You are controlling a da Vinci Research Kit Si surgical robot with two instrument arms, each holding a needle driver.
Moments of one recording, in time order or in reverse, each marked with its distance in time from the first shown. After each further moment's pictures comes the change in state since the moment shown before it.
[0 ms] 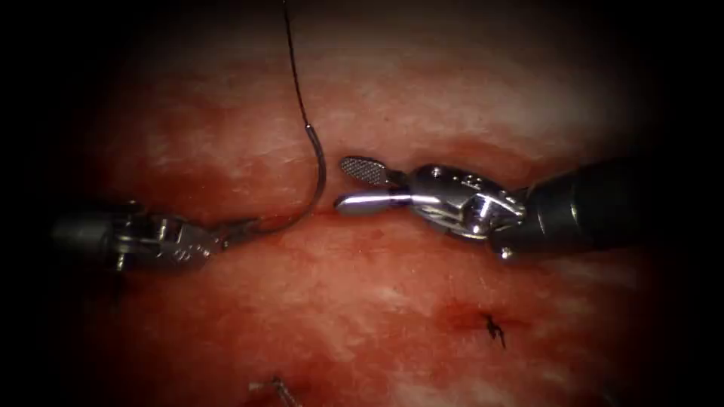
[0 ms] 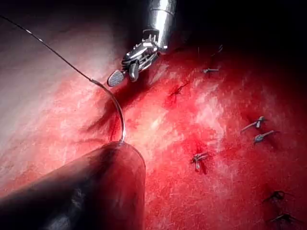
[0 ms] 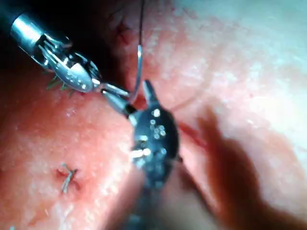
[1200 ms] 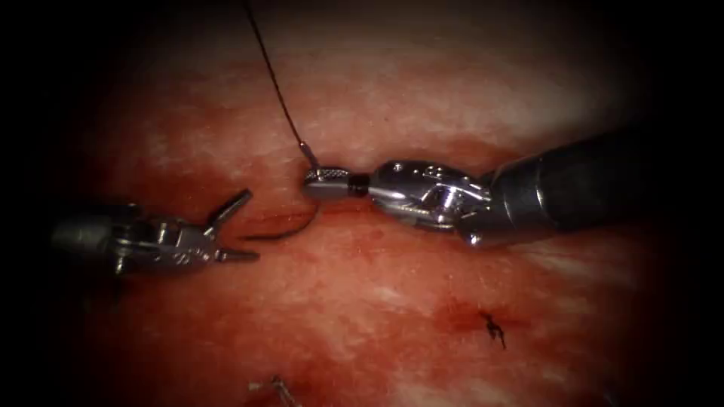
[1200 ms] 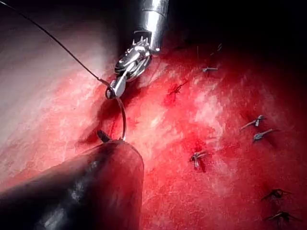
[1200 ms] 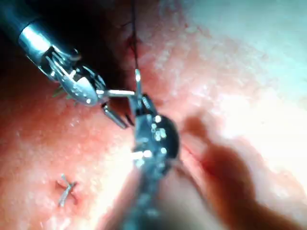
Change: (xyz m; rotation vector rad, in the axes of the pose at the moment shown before) right arm 0.000 0.000 0.003 -0.174 -0.087 -0.091; left arm 0.001 0.000 0.000 0.005 0.126 -0.052
